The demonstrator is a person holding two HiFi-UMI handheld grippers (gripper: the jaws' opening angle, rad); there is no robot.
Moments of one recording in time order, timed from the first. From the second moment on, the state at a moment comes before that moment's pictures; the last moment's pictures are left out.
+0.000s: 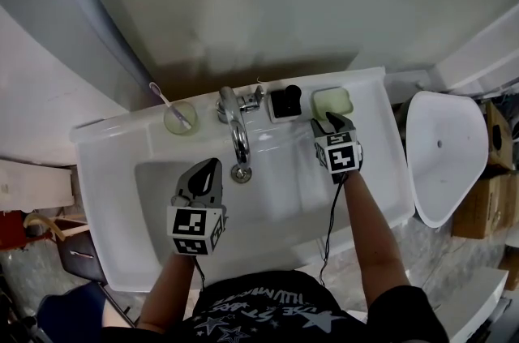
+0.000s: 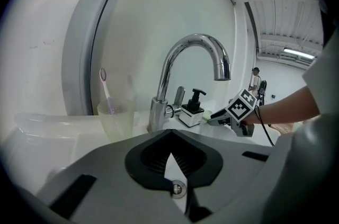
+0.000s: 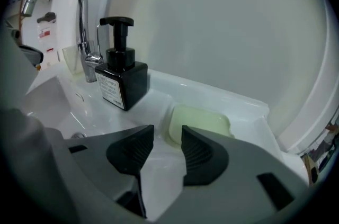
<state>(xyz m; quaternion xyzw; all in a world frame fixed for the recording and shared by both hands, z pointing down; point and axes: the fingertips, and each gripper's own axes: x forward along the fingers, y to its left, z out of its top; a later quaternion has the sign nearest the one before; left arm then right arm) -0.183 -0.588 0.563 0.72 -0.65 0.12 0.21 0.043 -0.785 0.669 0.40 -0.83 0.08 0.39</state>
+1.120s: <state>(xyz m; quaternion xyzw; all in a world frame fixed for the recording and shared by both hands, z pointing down) -0.187 -0.579 0.567 0.71 -0.66 0.12 0.22 0.049 -0.772 0.683 0.30 -0.80 -0.05 0.52</state>
